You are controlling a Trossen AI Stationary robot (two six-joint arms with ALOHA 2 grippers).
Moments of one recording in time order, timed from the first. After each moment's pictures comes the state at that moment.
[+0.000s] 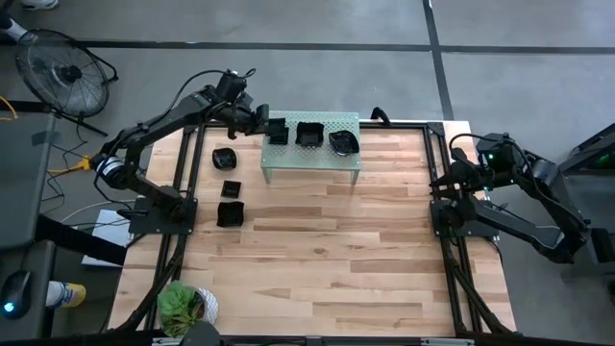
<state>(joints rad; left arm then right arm) 0.85 1.43 1.18 -0.61 0.48 -0.86 -0.68 0.44 0.97 -1.30 -0.50 -0.31</state>
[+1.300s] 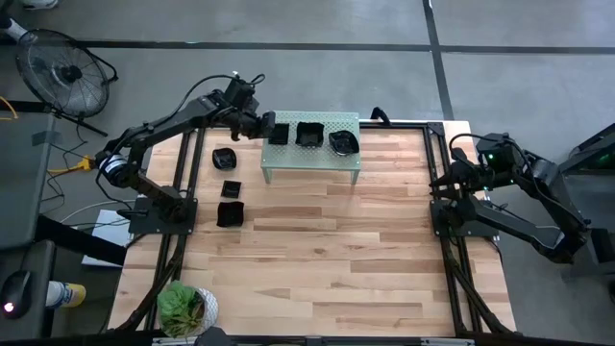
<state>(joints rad) 0.78 1.45 1.18 -0.60 0.38 -0.81 -0.68 0.44 0.97 -1.30 -0.50 -0.32</state>
